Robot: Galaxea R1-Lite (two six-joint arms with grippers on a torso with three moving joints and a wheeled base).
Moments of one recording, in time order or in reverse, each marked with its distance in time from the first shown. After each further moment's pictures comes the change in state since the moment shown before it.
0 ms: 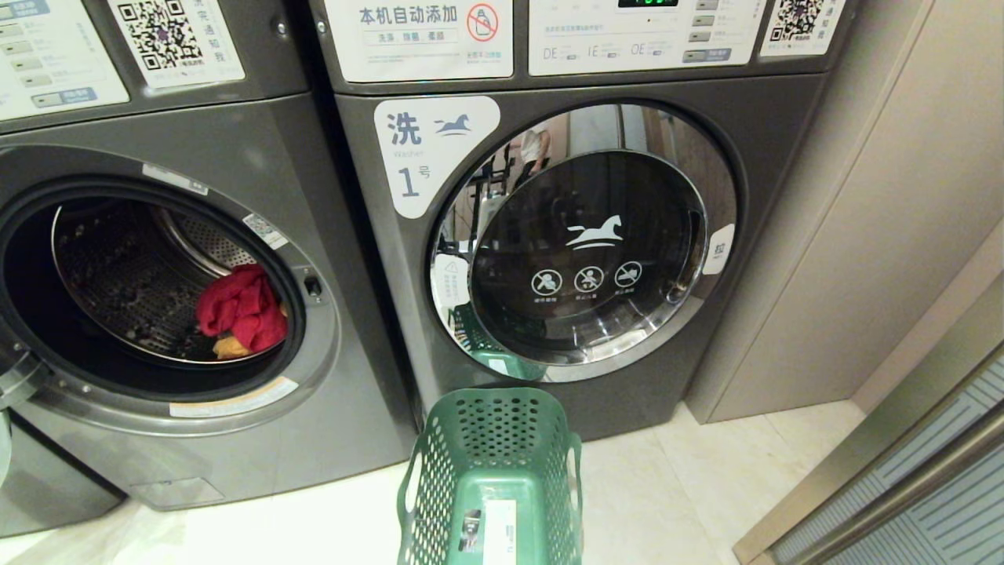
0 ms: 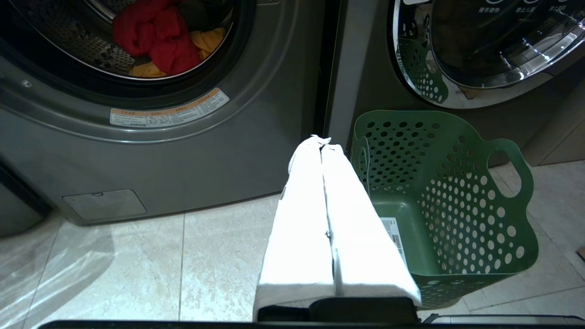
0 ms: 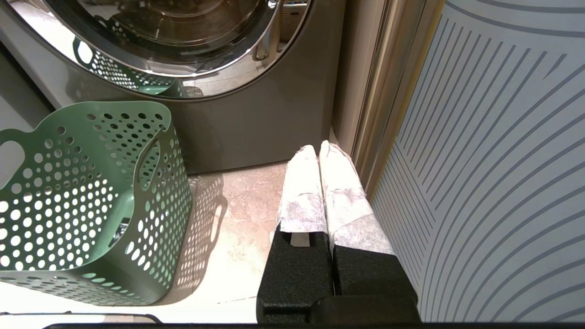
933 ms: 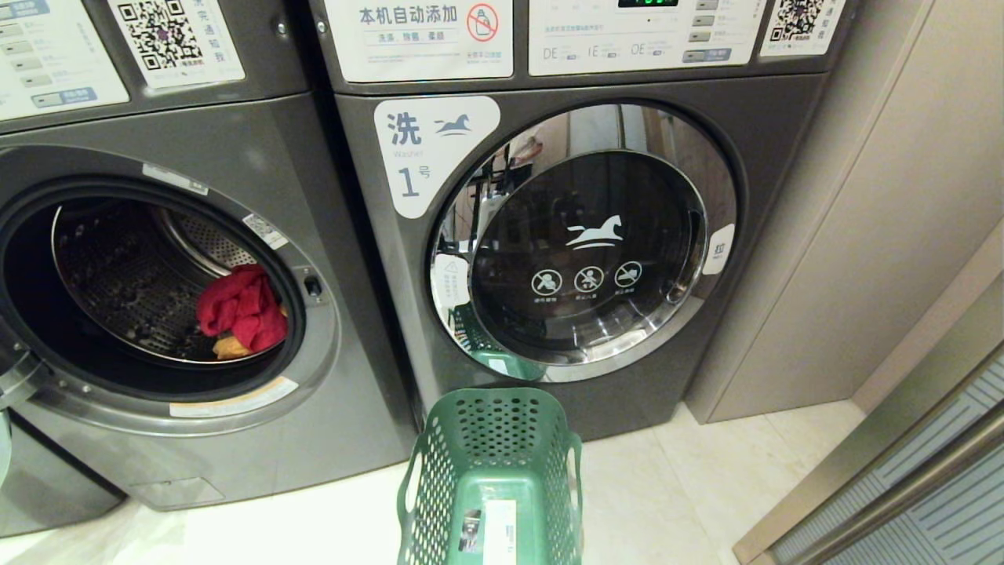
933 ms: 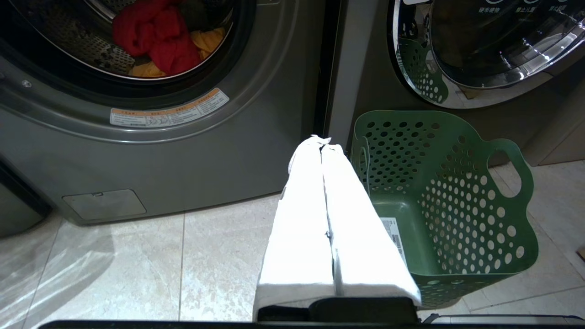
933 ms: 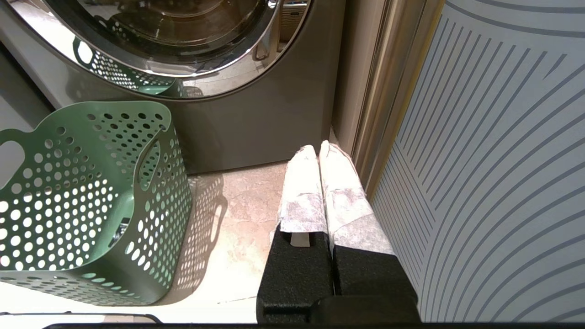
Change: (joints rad) left arm 0.000 0.000 0.000 0.000 0.000 0.000; right arm 0.000 0.000 0.000 0.000 0.000 0.000
